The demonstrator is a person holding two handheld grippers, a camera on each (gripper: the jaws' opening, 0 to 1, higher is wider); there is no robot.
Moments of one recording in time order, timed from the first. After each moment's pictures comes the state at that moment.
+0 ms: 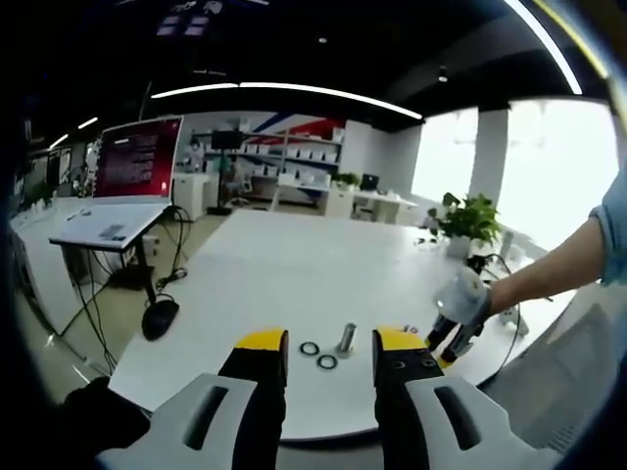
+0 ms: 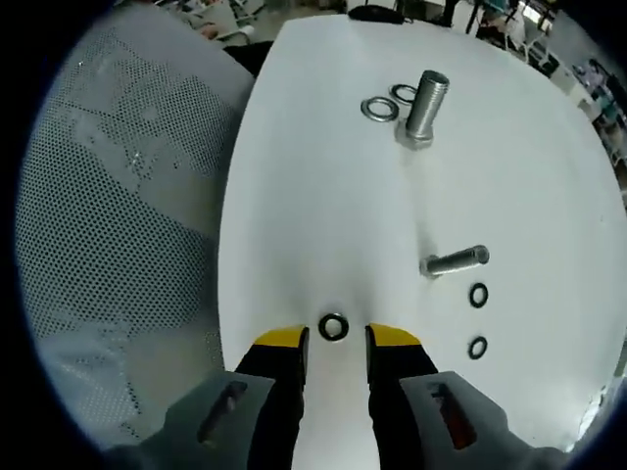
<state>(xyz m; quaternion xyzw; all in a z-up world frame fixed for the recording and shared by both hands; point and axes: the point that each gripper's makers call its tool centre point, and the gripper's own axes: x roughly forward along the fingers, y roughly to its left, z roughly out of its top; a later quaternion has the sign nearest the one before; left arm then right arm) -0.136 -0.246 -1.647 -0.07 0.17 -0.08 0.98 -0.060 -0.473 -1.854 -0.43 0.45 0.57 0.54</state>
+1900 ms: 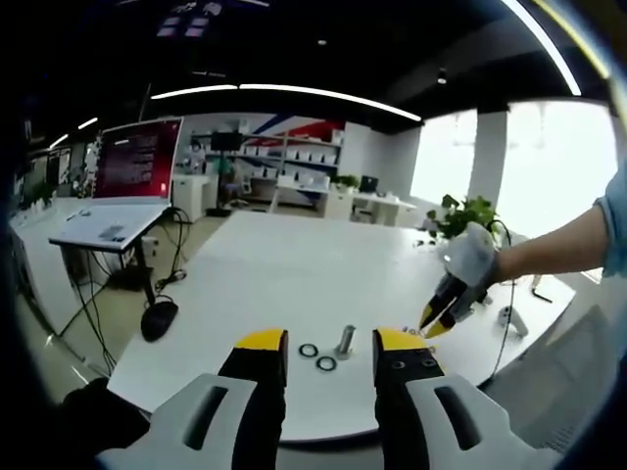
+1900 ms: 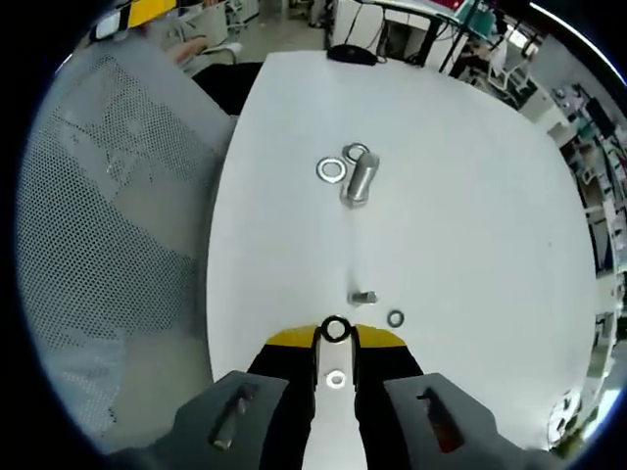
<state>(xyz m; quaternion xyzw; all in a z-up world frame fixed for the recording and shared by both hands) -0.137 -0.246 -1.645 -0.07 0.16 -0.09 0.98 -0.015 -0.453 -1.784 -0.45 0.38 0.54 0.60</state>
